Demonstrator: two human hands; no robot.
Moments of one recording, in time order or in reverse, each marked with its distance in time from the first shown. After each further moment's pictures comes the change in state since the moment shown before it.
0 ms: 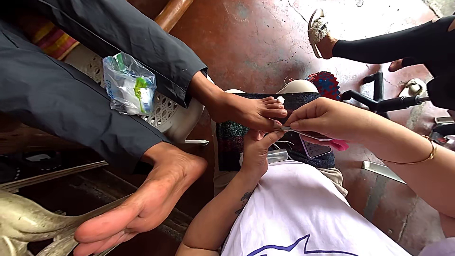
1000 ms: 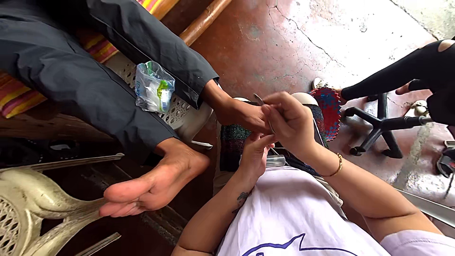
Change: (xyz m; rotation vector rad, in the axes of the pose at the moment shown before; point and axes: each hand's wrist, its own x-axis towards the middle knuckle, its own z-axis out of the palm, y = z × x) left_hand -0.004 0.007 0.008 -0.114 0.121 -0.118; right_hand 0.041 0.002 0.066 -0.014 0.599 -0.989
